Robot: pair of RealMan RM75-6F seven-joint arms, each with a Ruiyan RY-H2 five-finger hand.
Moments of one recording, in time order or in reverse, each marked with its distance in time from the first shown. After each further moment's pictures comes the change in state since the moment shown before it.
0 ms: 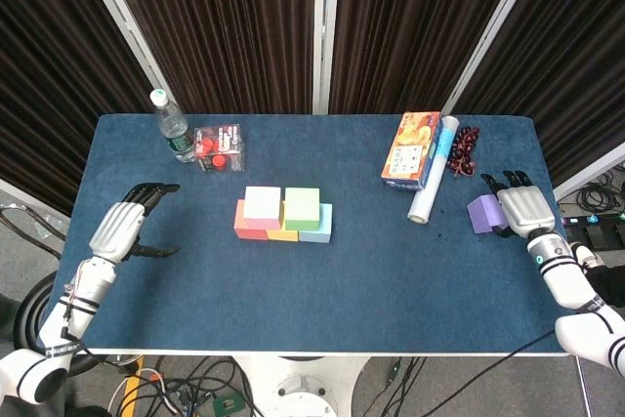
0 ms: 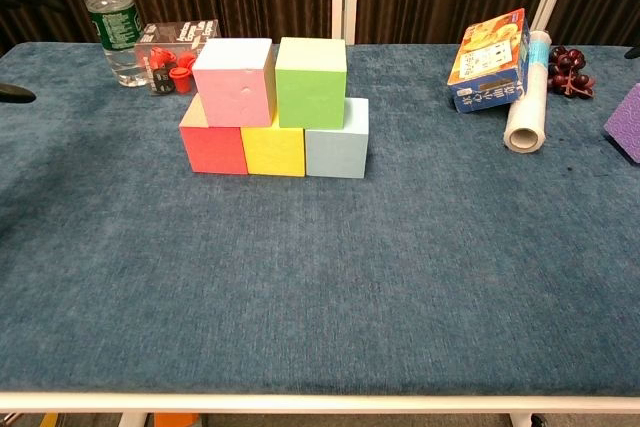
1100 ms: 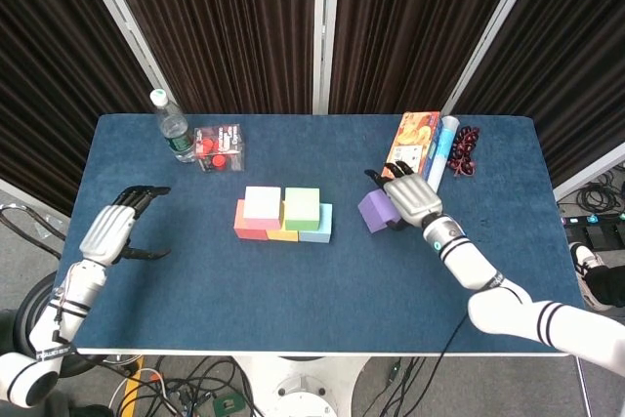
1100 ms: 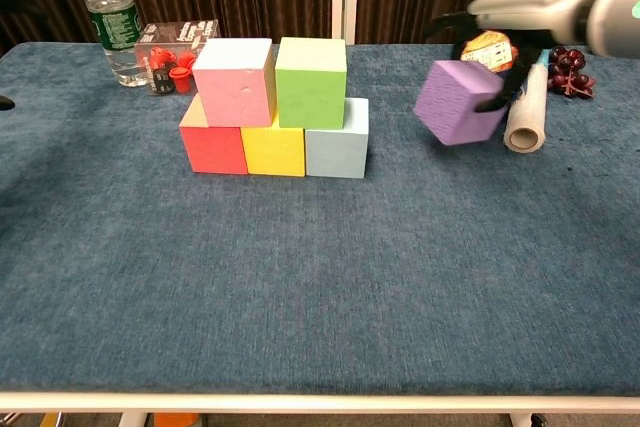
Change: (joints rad) left arm 0.019 0.002 0.020 0.055 0.030 0.013 -0.050; right arm 0.298 -0.062 0.129 -0.369 0.342 -0.096 -0.390
